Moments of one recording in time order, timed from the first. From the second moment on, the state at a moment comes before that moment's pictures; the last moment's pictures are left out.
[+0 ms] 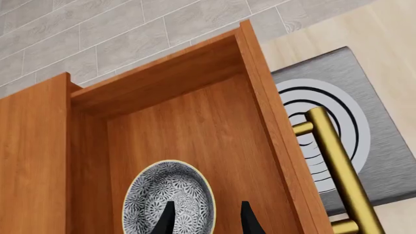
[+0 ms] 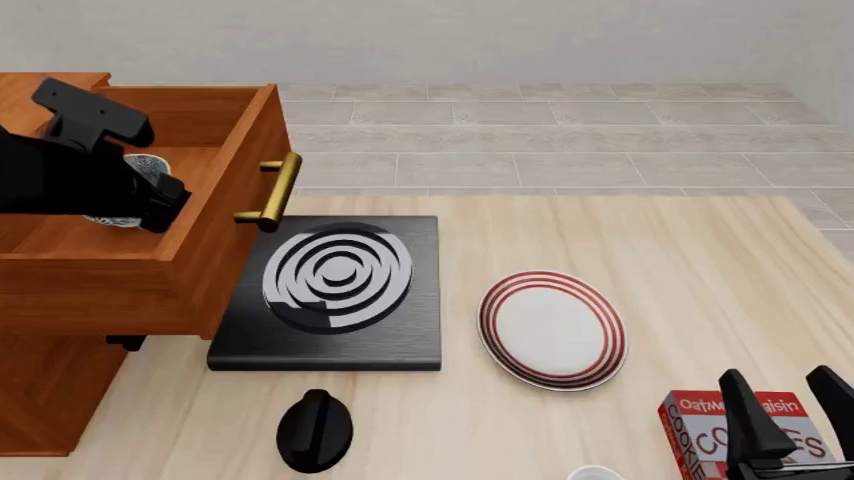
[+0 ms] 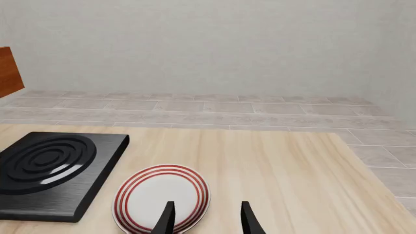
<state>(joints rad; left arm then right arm) 0.00 1.31 -1.17 0.64 0.36 0.04 0.03 -0.01 0.02 -0.01</state>
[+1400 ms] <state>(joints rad) -0.03 1.29 -1.13 0.56 0.38 0.04 0.02 -0.01 0.02 -0.01</state>
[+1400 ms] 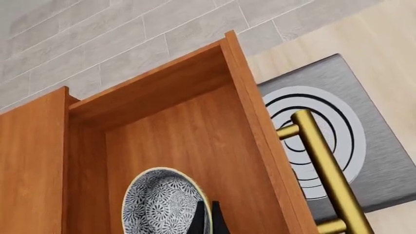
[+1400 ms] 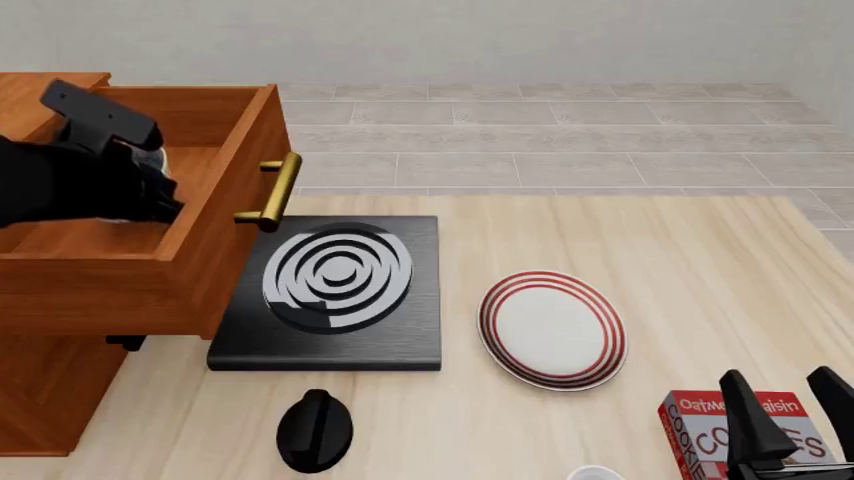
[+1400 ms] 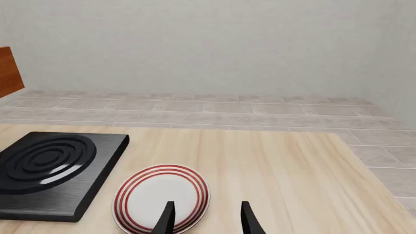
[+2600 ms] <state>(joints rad) -0.12 1.28 -1.37 0.65 0.26 0.04 0.03 -0.01 0.01 -0.02</state>
